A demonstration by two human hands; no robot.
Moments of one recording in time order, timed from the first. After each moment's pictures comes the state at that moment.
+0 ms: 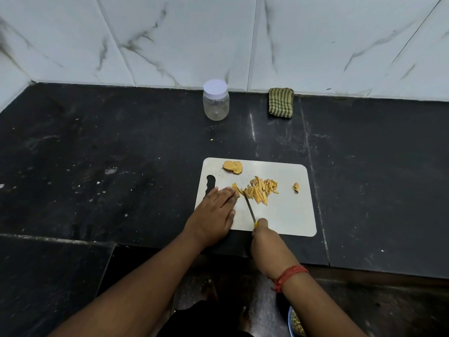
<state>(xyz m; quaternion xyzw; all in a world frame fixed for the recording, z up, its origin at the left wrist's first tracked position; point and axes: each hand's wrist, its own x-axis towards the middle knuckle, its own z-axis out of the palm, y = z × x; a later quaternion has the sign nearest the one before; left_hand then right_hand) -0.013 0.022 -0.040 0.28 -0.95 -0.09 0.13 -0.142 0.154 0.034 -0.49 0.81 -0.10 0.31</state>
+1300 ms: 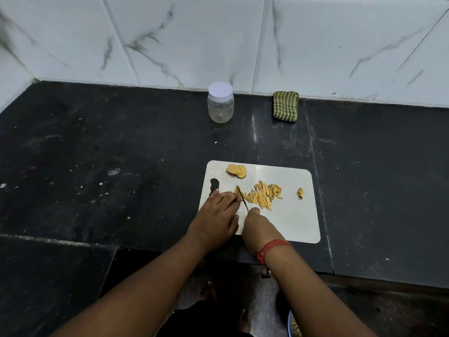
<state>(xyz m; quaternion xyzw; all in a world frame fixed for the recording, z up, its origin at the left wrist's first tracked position) -0.012 0.021 -0.035 0.29 -0.94 -0.08 0.16 -0.136 0.093 0.038 -0.42 0.83 0.00 0.35</state>
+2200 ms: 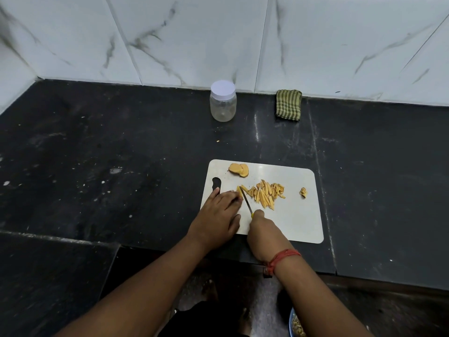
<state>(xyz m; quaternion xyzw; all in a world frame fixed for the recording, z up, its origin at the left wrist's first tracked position) -0.009 0.021 -0.035 0.29 -0.94 -0.09 0.15 -0.140 0.112 0.044 -0.47 0.82 -0.07 0.32</state>
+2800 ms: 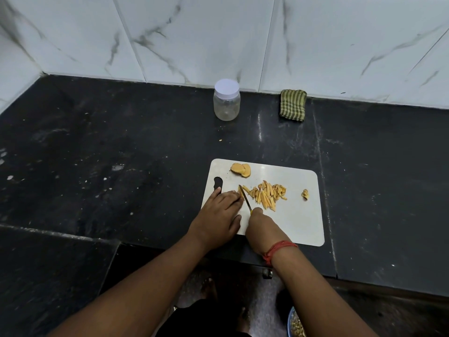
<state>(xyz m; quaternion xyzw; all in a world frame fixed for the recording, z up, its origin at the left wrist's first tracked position) -0.009 0.020 -0.035 0.30 -0.94 -0.09 0.15 -0.142 0.092 0.036 -0.45 0.82 -0.03 0.35</state>
